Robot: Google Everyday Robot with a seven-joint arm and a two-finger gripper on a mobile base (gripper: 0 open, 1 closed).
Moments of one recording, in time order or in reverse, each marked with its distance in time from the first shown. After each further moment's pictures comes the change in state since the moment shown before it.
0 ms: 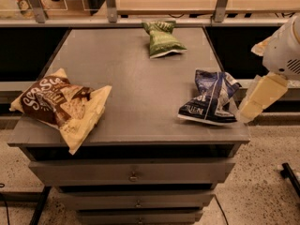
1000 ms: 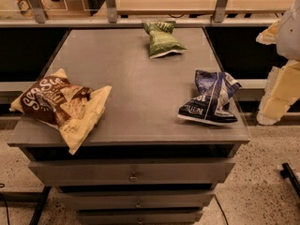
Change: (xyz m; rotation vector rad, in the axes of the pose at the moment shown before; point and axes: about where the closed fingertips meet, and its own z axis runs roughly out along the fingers) arm -0.009 0.023 -0.051 -0.046 0.114 -0.145
